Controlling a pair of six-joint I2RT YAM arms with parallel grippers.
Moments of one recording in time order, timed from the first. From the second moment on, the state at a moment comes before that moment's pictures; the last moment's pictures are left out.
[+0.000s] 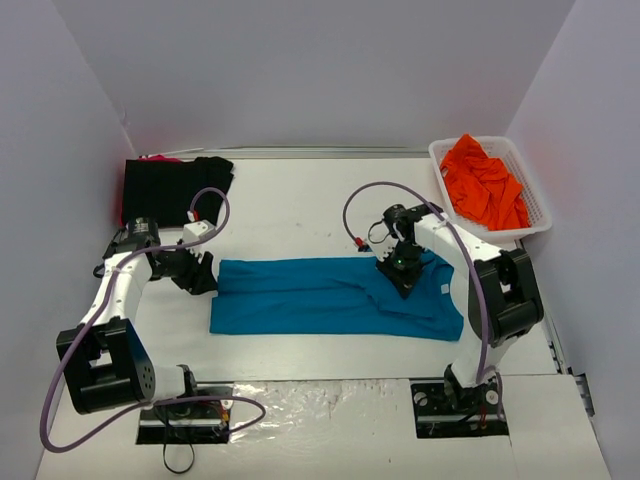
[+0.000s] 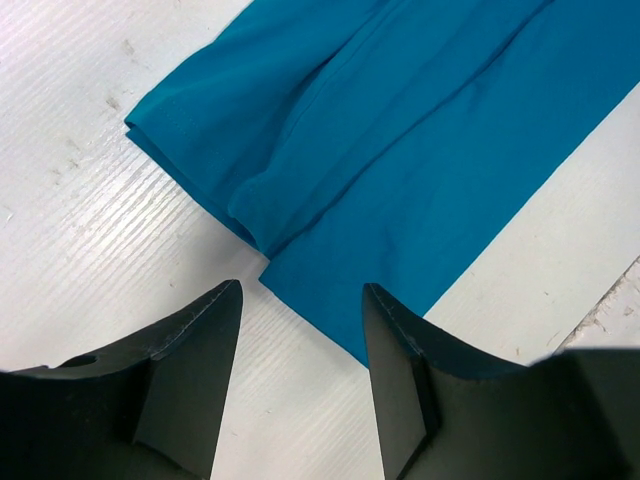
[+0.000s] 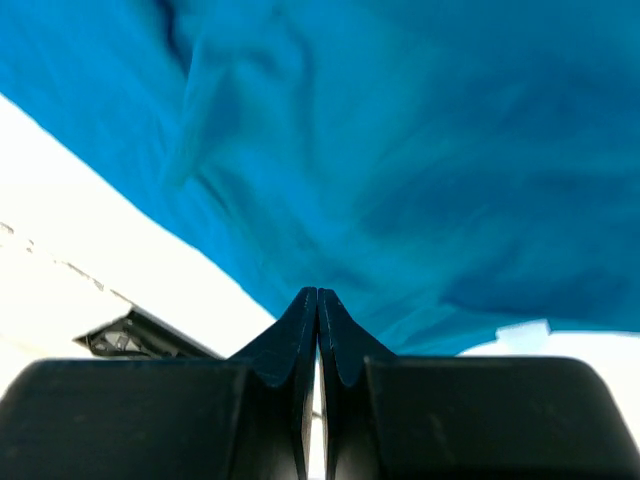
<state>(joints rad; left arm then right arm) 0.21 1.31 0.92 -0.85 0.74 0.76 0.37 1.70 1.16 -1.09 -0.16 -0.51</state>
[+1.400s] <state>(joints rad) 0.21 1.24 0.89 -0.79 0.69 0.72 0.27 1.69 1.09 -1.03 -0.15 -0.55</state>
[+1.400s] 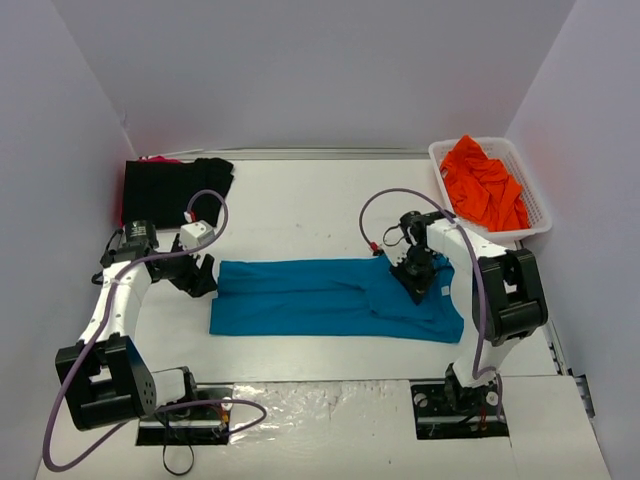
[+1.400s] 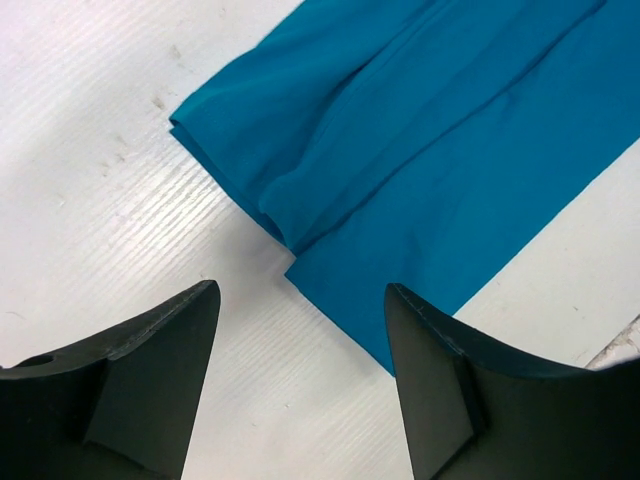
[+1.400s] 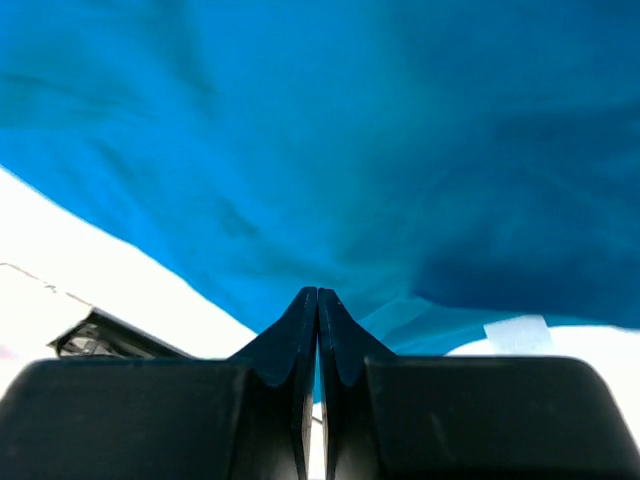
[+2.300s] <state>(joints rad) 0.24 1.22 1.00 -0.68 0.43 0.59 0.15 2.49 2.14 -1.41 -0.06 -0.54</state>
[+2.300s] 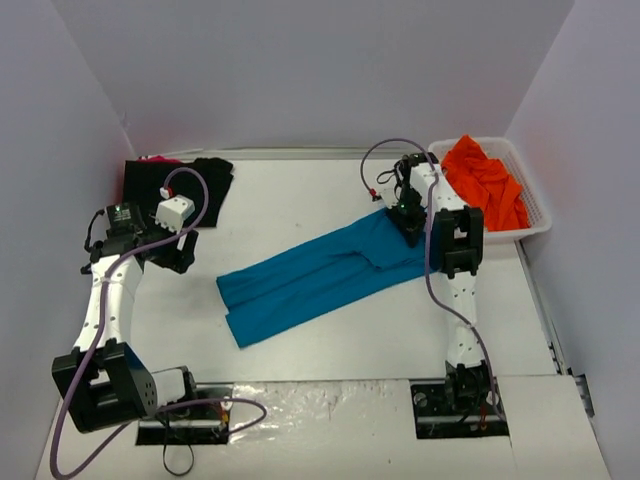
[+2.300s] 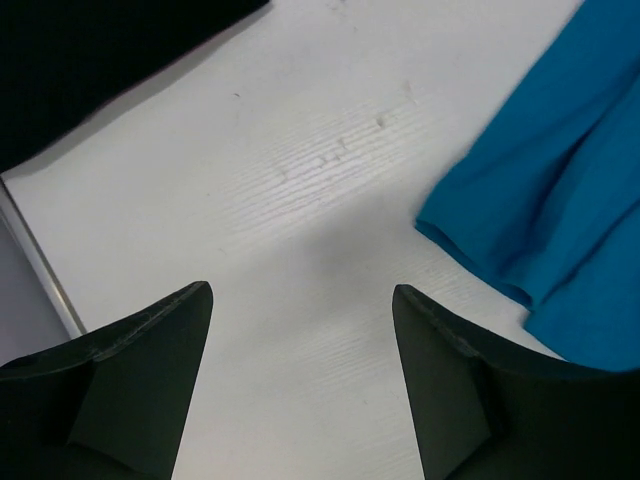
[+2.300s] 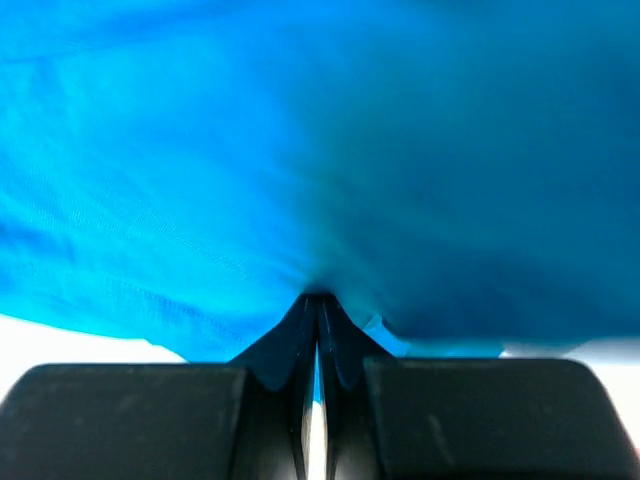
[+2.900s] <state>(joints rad) 0.24 1.31 1.00 -0.60 0.27 0.56 0.42 2.68 2.45 -0.59 -0.04 -0.67</state>
